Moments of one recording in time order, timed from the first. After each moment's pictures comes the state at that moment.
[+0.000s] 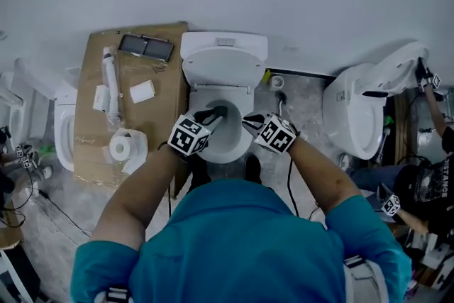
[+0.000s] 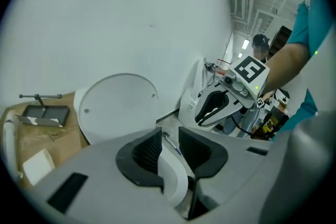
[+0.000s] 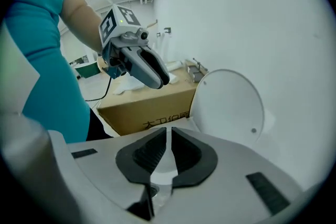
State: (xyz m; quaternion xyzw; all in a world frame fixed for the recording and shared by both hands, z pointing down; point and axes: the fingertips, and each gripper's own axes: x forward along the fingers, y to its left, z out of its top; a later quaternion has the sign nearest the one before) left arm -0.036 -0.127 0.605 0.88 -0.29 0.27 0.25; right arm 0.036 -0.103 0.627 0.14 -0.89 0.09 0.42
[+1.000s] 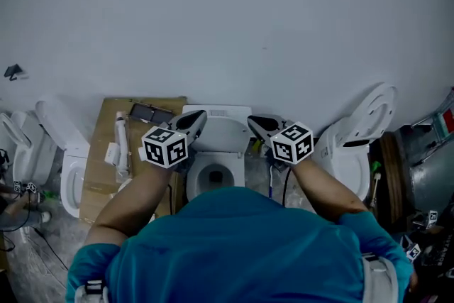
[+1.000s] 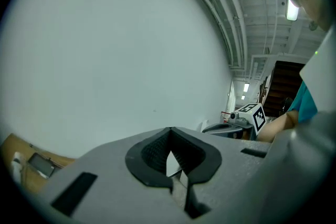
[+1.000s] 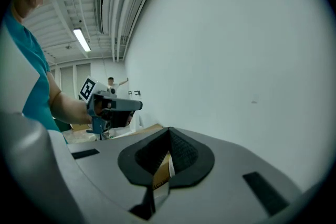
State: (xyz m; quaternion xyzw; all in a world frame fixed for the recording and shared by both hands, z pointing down) left arm -0.059 -0.213 0.300 0.91 -0.38 0.01 0.18; right arm 0.063 -0.206 0.319 0.32 -0.93 0.11 0.14
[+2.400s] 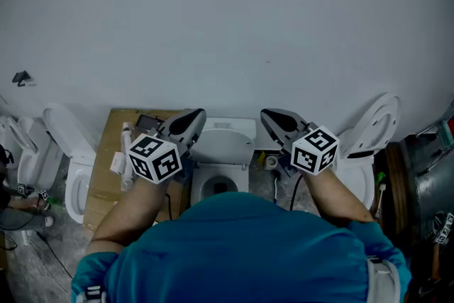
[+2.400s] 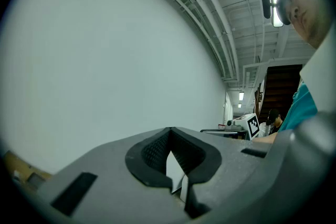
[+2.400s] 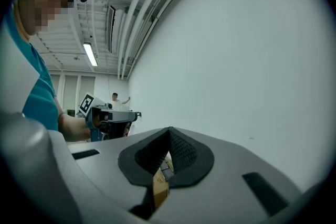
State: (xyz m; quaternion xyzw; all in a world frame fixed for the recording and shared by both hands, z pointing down) left arm -0.064 -0.180 0.186 0.92 -0.38 -0.06 0.12; right arm 0.078 -0.189 0.196 0.33 -0.94 0.05 0.03
